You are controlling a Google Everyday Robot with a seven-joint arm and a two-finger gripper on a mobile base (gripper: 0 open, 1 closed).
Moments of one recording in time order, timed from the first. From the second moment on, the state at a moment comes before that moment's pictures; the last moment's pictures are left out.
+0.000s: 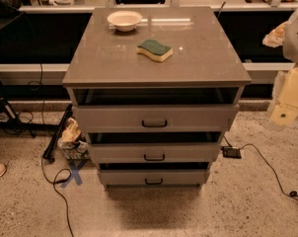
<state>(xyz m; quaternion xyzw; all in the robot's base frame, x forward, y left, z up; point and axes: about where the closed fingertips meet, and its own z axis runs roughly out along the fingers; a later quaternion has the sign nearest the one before) 0.438 -0.216 0.978 -0.60 0.78 -0.04 0.16</state>
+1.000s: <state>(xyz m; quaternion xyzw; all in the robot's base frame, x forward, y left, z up) 0.441 -0.217 0.926 -0.61 0.77 0.03 0.18</state>
